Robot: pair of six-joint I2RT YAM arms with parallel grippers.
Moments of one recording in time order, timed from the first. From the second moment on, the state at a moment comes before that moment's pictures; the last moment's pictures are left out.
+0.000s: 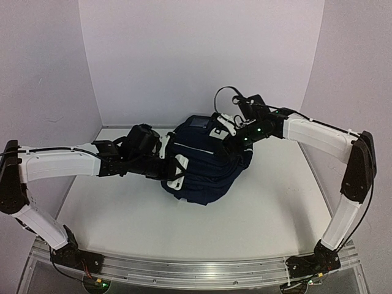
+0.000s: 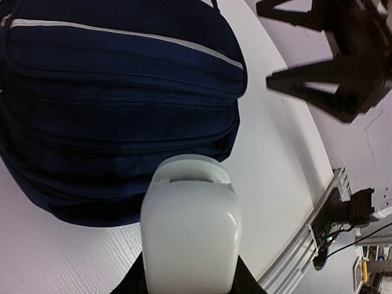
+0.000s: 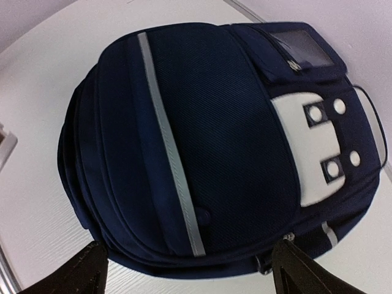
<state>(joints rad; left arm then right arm) -0.91 1.48 1.07 -0.25 0.11 -0.63 0.65 1.79 1.57 -0.62 -0.18 -0.33</state>
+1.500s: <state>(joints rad) -0.80 1.38 0.82 0.15 0.18 -0.98 0.82 2.05 2.00 -0.73 0.21 -0.41</state>
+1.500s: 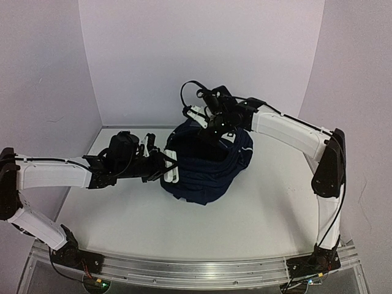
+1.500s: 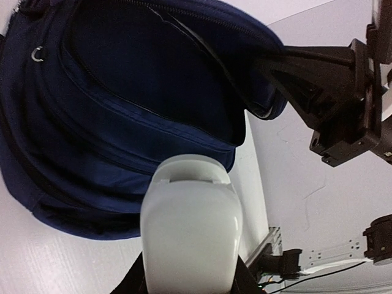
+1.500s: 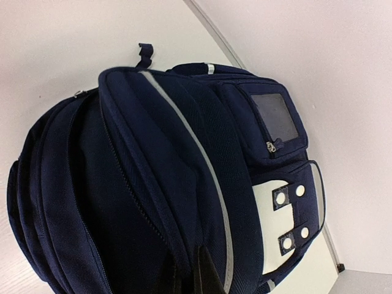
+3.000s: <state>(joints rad) -0.77 2.09 1.37 0.43 0.08 -1.50 0.79 2.06 2.05 -0.75 0.11 -0.26</state>
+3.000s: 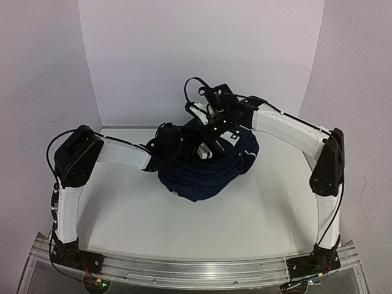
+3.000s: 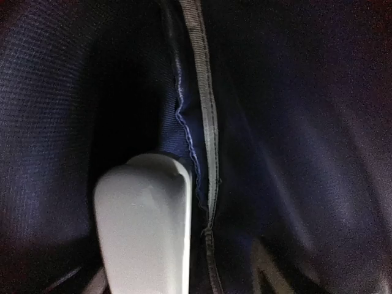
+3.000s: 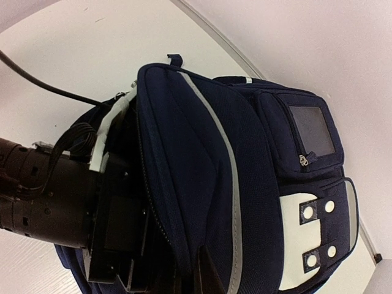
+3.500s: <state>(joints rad) -0.81 1.97 1.33 0.21 -0.01 -1.49 0.80 2.06 2.05 -0.77 0.07 -0.27</state>
